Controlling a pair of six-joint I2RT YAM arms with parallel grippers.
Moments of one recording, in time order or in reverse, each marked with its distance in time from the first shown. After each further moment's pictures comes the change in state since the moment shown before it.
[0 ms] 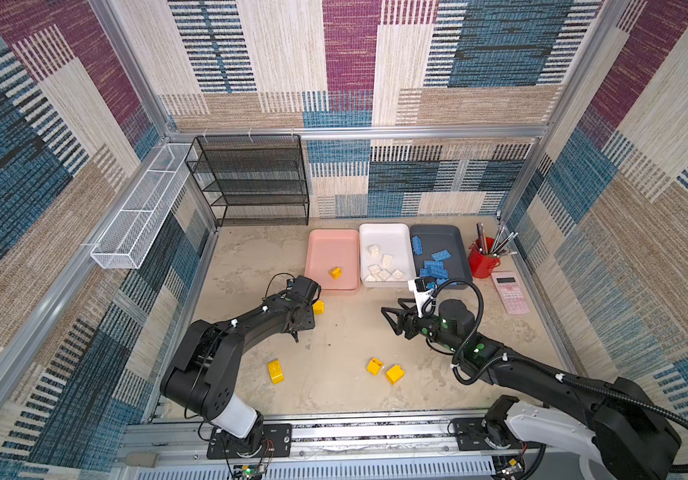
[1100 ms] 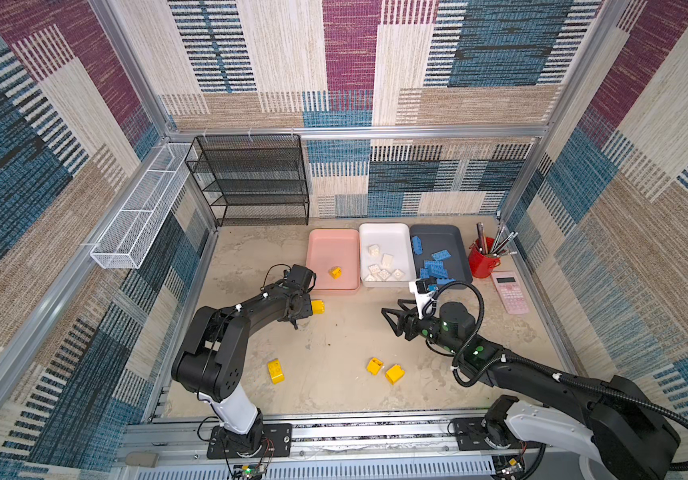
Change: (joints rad) left arm 0.065 0.041 0.086 0.011 0.033 0.027; right arm 0.000 0.015 -0.027 0.055 0.001 0.008
